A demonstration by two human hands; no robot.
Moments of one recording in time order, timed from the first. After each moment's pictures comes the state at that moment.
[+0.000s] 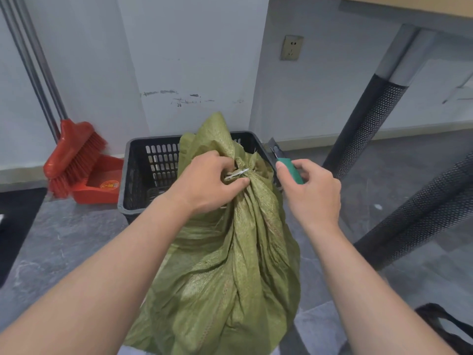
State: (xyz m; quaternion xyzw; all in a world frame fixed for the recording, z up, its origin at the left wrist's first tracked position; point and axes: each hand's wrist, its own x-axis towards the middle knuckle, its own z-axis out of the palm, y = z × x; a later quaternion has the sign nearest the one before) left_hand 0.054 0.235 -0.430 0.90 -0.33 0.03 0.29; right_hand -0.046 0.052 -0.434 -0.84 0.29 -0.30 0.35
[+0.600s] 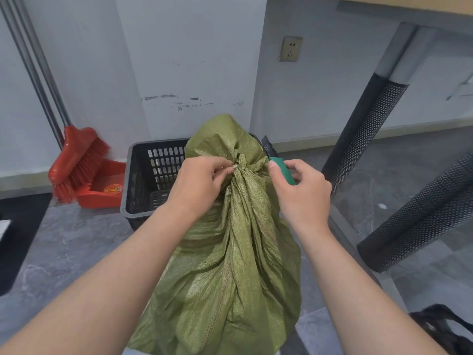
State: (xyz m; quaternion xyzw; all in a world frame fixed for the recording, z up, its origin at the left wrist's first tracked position) left_hand 0.052 0.236 -0.438 0.88 -0.27 0.11 0.38; right_hand -0.036 0.064 -0.443 -0.82 0.26 -0.33 0.39
